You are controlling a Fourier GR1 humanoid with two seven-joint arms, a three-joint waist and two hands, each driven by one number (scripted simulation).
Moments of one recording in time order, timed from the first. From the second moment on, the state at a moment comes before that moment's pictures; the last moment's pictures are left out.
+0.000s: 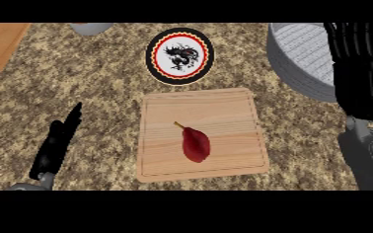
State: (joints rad) left arm -0.03 0.50 -0.27 -1.32 0.17 0.25 0.14; right arm -0.36 -0.41 0.05 -1.64 -0.37 -0.22 -0.11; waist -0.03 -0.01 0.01
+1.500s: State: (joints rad) left arm 0.05 0.41 -0.21 -1.39 0.30 0.18 0.17; right arm -1.04 -0.39 0.61 -1.66 0.01 0.38 0.29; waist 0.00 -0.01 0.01
